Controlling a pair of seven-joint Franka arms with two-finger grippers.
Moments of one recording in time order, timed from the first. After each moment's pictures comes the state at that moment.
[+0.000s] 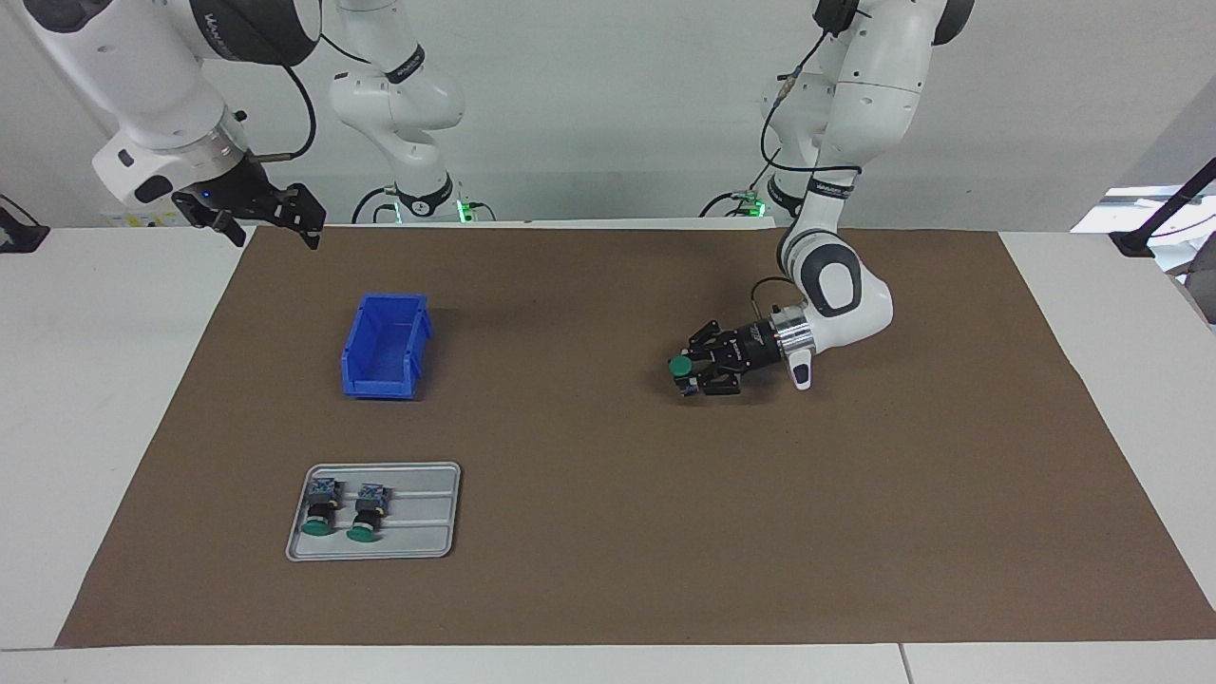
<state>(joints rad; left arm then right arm) -0.27 0.28 -0.08 -2.27 -1.69 2.11 -0.59 -0.04 -0.02 -0.01 -1.58 -0.04 1.38 -0.01</state>
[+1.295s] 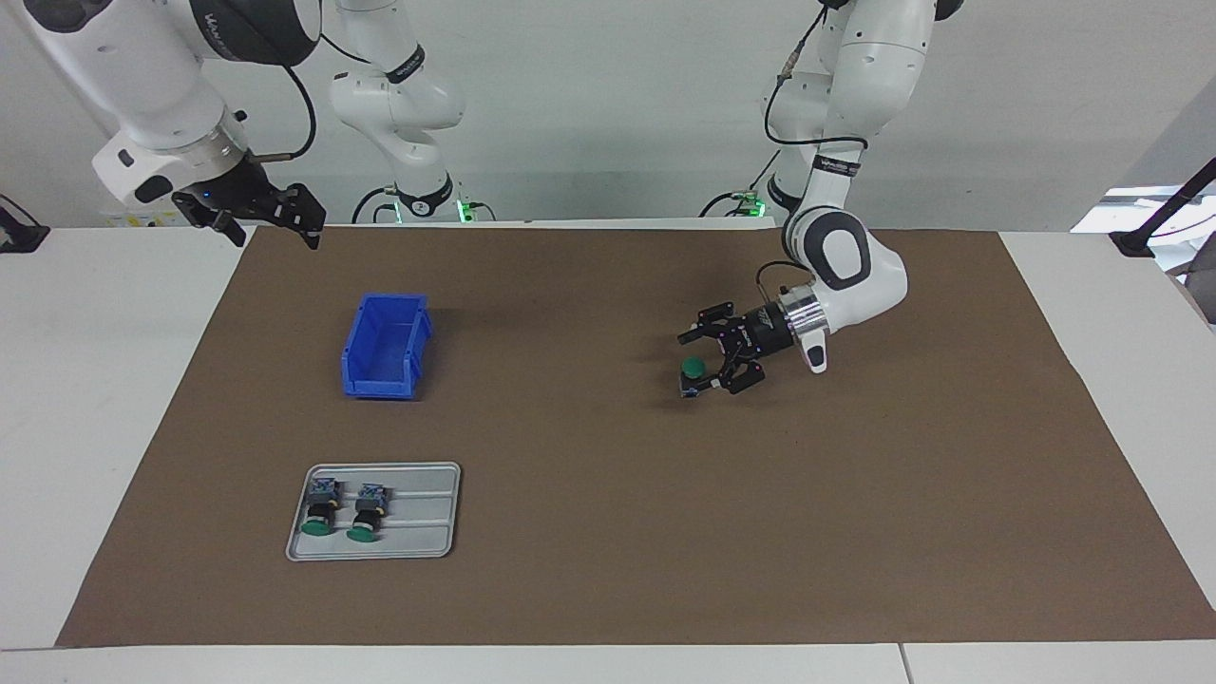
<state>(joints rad) -0.30 0.13 -0.09 -2.28 -1.59 2.22 -0.74 -0.04 -0.02 -0.01 -1.58 -0.04 1.38 -0.01</state>
